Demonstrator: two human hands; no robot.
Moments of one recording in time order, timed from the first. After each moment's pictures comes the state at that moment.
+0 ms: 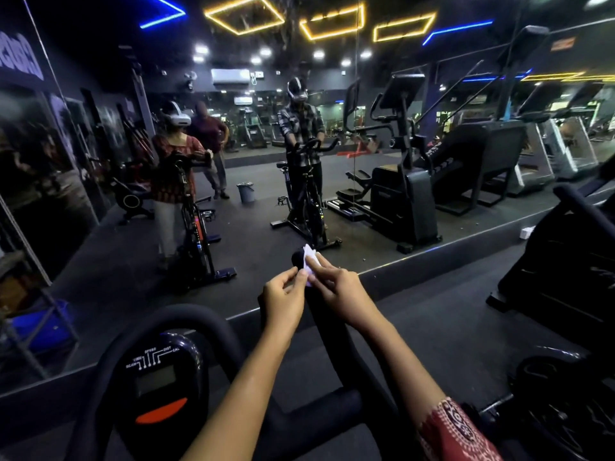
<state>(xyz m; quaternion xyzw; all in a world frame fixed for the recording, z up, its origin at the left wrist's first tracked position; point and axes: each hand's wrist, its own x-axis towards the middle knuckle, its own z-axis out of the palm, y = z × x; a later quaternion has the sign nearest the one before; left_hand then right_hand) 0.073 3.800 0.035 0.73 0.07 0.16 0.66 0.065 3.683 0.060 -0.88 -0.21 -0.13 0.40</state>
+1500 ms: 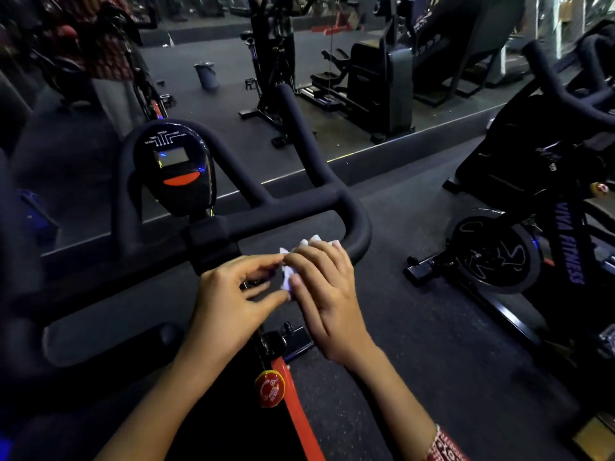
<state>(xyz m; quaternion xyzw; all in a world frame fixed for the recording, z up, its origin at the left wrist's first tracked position) -0.215 3.865 -0.010 0.82 -0.10 0.09 0.56 -0.207 3.718 -0.066 -0.84 -0.22 -0.33 0.37</state>
